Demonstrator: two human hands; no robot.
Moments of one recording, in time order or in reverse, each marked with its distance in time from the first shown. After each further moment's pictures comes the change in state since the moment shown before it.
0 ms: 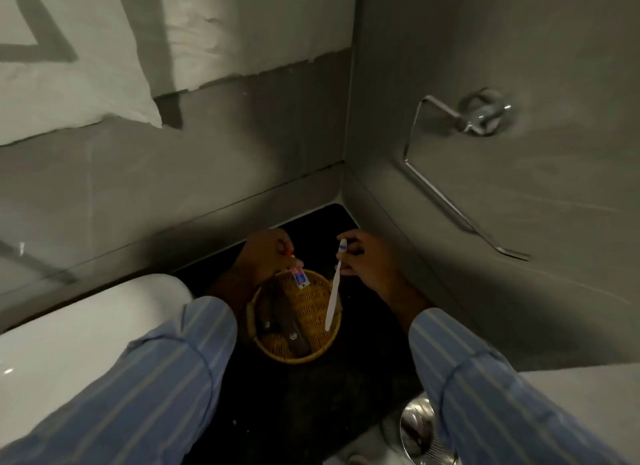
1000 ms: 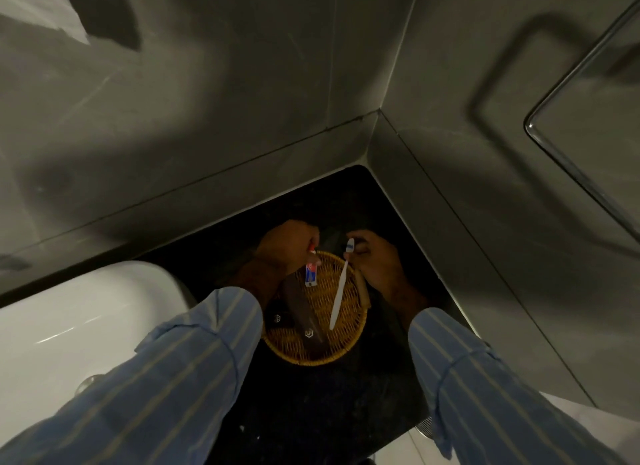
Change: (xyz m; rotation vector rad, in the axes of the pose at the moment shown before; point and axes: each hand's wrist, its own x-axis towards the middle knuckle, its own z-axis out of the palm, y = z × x) left_hand 0.074 -0.059 0.050 0.385 -0.334 0.012; right_hand 0.069 0.091 0.046 -0.236 0.058 0.138
